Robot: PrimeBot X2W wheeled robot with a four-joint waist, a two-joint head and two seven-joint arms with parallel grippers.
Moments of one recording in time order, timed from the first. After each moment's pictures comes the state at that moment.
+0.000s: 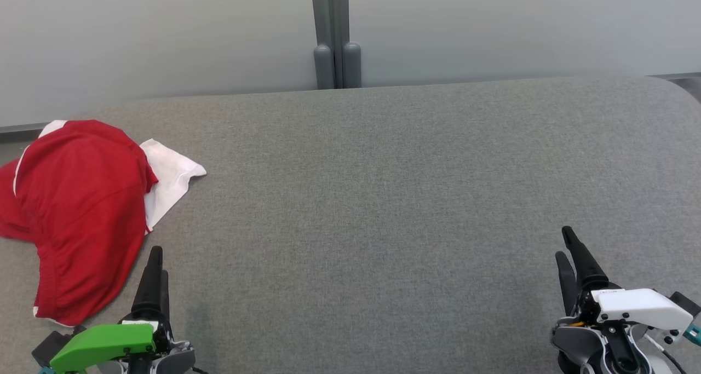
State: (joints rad) left arm -0.06 0.04 0.07 0.30 -1.53 -0.13 0.04; right arm -0.06 -0.04 -0.08 0.27 1.55 0.13 0.04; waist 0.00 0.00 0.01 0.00
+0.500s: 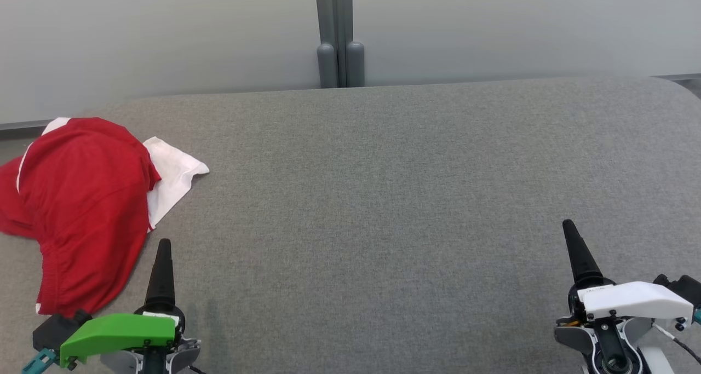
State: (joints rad) left arm -0.07 0.04 0.05 0.28 -1.25 -0.10 -0.02; right arm -0.06 -0.04 -0.08 0.24 1.27 0.13 -0.02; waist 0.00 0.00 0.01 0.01
